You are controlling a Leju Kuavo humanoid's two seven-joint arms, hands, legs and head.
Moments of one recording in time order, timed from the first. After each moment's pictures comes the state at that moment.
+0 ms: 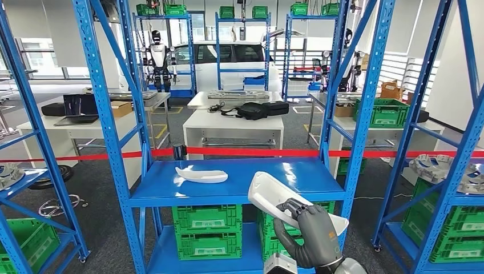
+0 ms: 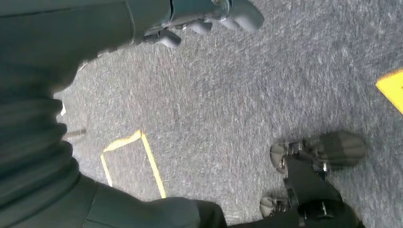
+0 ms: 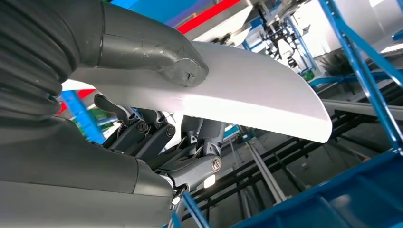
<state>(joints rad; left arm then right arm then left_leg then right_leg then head) -0.11 -0.05 0.12 -0.18 -0.43 -0.03 0.15 -0.66 -0.15 0.61 -1.36 0.77 -0.09 -0.12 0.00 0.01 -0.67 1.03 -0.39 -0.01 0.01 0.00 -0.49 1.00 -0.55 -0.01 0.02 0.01</state>
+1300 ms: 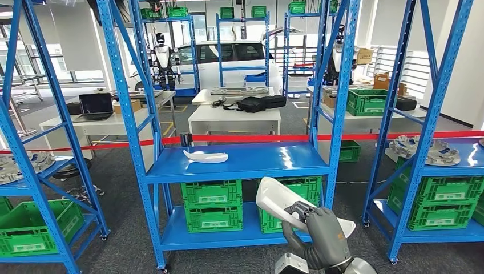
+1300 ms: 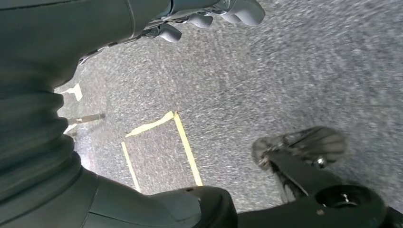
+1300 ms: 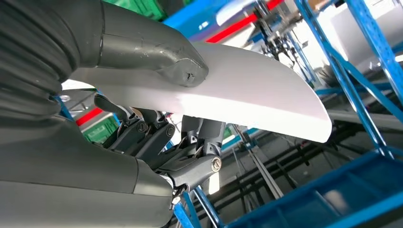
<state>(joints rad) -0.10 -0.05 0.12 -0.17 -0.45 -0.03 0.15 -0.66 -0.22 0.61 -1.36 0.71 -0.07 -0.14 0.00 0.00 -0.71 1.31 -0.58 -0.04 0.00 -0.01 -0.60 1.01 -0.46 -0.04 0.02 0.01</state>
